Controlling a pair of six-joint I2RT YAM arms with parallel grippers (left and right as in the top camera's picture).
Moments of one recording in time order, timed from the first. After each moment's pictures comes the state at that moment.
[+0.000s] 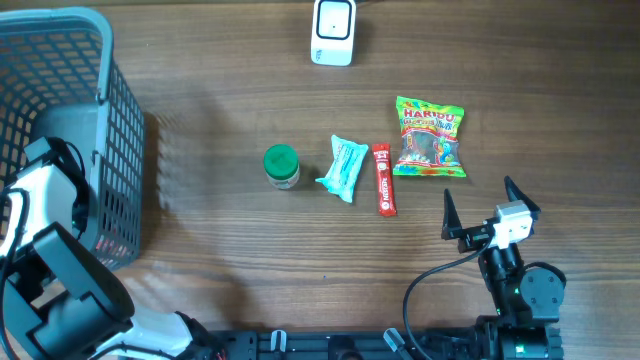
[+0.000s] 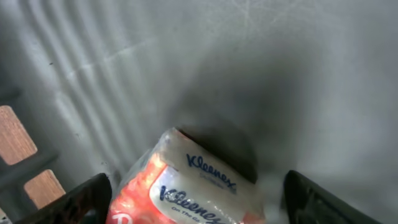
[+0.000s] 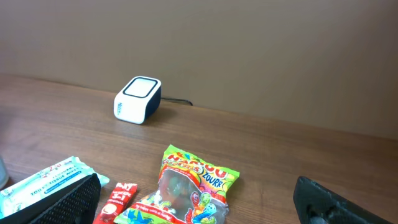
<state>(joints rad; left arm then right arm) 0.60 1.72 1.07 -0.95 -0.22 -0.67 -0.02 0.02 0.01 0.01 -0.20 -0.11</state>
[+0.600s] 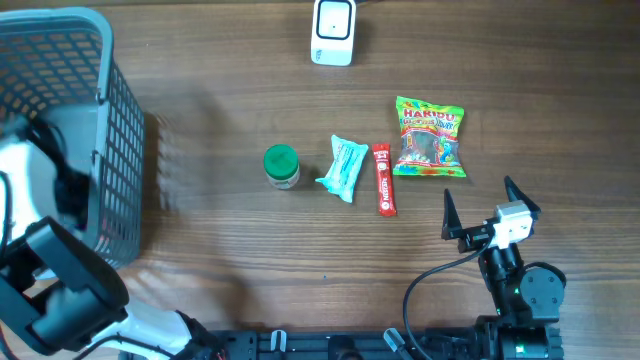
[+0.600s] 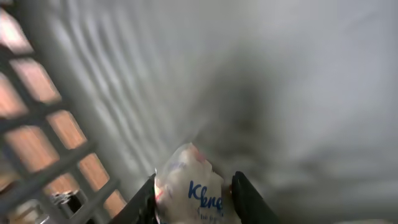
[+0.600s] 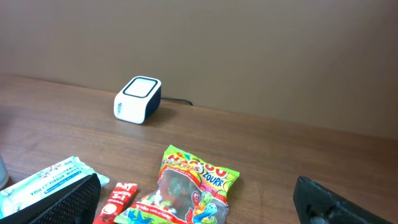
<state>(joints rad) 0.60 1.77 1.35 -1.19 -0.22 -0.64 -0.02 0.02 0.01 0.01 -0.20 -0.11</state>
